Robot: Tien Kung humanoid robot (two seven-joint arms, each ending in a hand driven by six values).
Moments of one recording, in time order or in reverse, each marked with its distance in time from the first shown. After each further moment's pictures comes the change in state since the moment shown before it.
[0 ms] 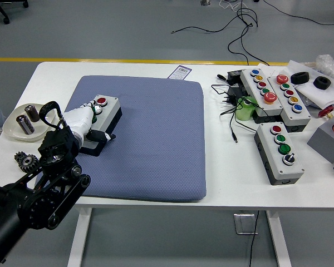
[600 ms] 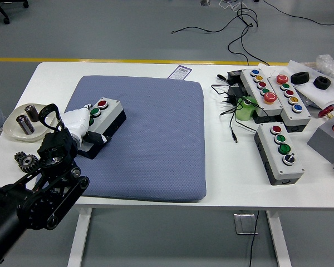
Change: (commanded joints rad) left arm -0.002 0.014 0.023 0.033 0.000 0.055 0.000; right arm -0.001 0.000 0.006 0.000 -0.007 0.000 0.000
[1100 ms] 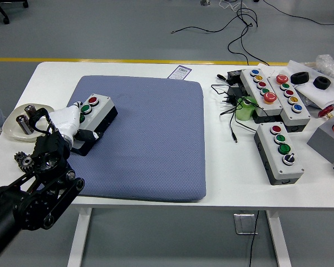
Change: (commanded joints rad) left arm 0.001 0.035 0.025 0.051 0.000 0.144 0.000; right arm 0.002 0.000 0.007 0.000 -0.009 -0.001 -0.001
